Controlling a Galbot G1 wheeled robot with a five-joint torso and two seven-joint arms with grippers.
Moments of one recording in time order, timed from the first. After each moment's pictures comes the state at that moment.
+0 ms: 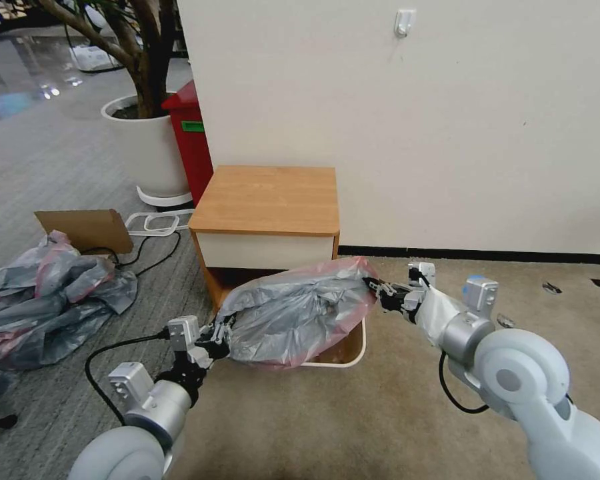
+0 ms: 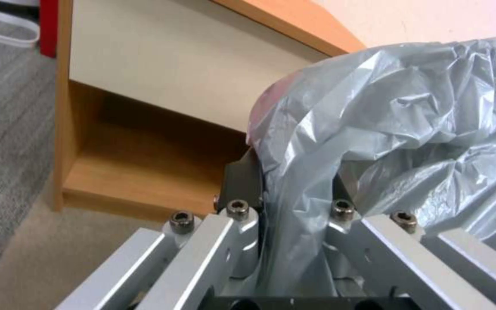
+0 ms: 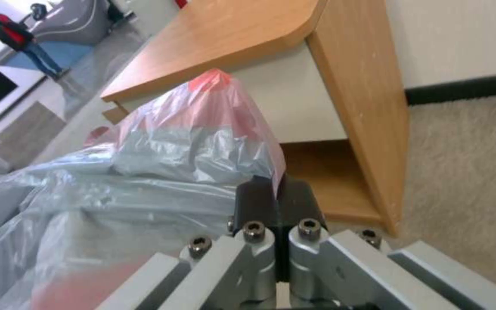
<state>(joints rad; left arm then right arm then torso) 1.67 -1.10 -0.48 -2.34 -0.85 0.26 -0.21 -1.25 1.04 0.45 2.24 1.14 -0.71 0.23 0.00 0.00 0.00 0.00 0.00</state>
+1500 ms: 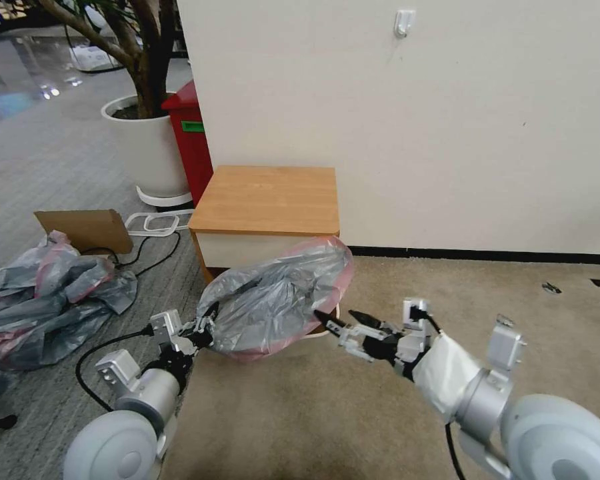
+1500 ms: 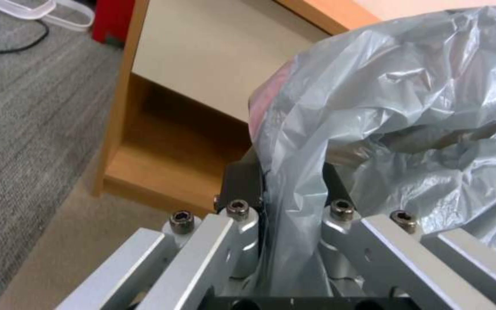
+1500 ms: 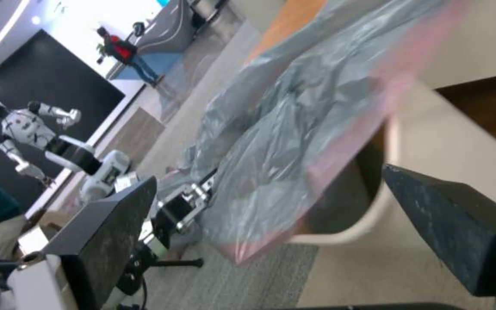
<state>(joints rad) 1.61 -1.10 -0.53 -2.30 -0.97 0.28 -0.31 -1.50 1.15 0.41 2.50 1.15 -0.71 0.16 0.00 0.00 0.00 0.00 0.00</state>
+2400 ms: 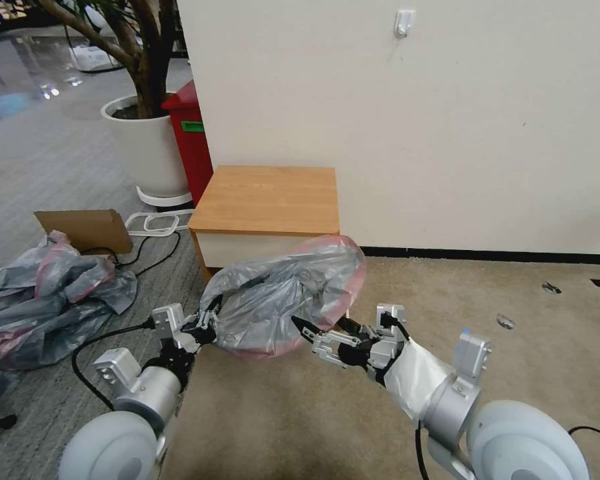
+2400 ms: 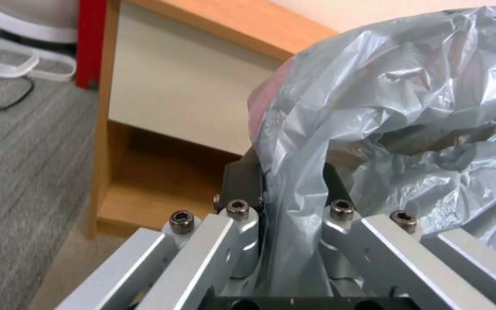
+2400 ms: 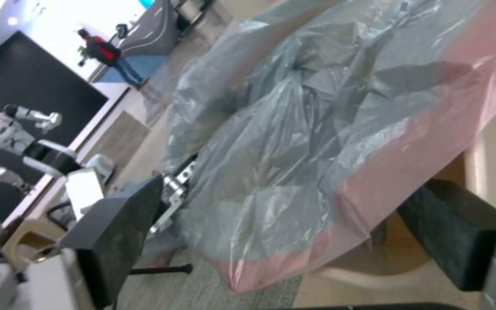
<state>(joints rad) 1.63 -1.09 -0.51 -2.34 -0.83 0.25 -0.25 -1.47 1.23 0.30 2.50 1.05 -0.70 0.26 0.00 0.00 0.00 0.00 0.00</state>
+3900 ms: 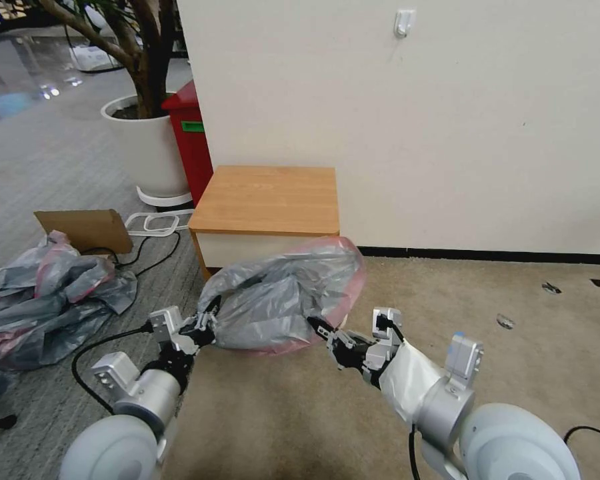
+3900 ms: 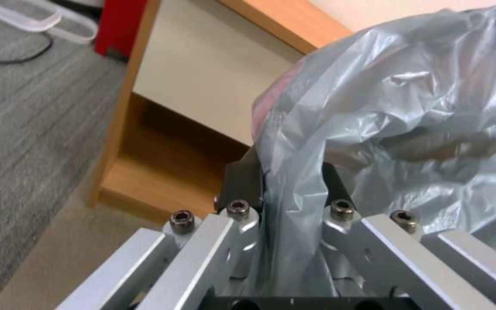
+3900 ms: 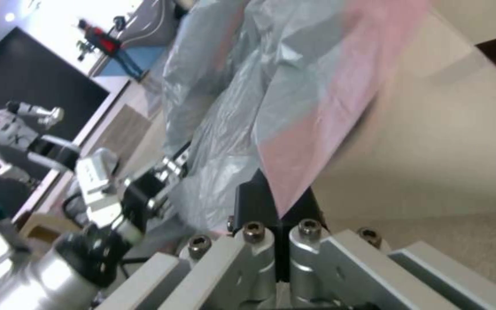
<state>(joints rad) 1.62 -1.11 -0.55 -2.33 -1.01 0.26 -0.33 -1.50 1.20 0.30 2.50 1.09 -0.70 0.25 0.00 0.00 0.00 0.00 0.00</state>
